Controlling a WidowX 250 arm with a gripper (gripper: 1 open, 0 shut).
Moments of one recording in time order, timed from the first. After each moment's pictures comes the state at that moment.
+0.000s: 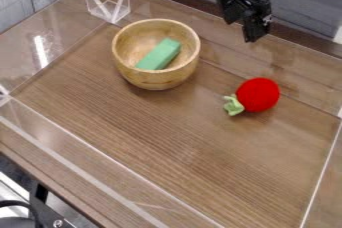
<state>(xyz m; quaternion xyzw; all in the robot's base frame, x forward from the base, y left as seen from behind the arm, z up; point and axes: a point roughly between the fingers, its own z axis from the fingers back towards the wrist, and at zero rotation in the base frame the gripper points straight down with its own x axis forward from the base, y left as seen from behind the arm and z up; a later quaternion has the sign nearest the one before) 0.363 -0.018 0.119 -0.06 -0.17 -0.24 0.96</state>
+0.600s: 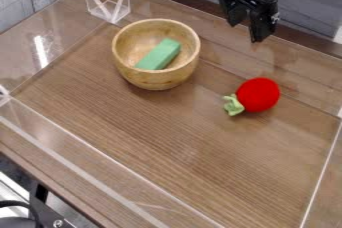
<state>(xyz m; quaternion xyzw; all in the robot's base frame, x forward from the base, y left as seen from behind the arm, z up) 0.366 -0.024 0.118 -0.08 -0.16 -0.21 0.96</state>
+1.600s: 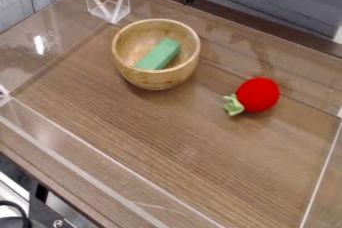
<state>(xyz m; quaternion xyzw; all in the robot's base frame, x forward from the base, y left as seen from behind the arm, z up) 0.357 0.078 0.139 -0.04 -0.15 -0.06 0.99</state>
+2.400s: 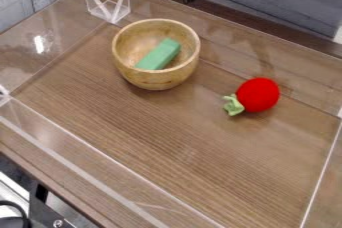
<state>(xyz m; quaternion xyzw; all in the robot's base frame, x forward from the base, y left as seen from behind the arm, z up) 0.354 0.079 0.139 -0.04 -0.14 -0.02 0.99</state>
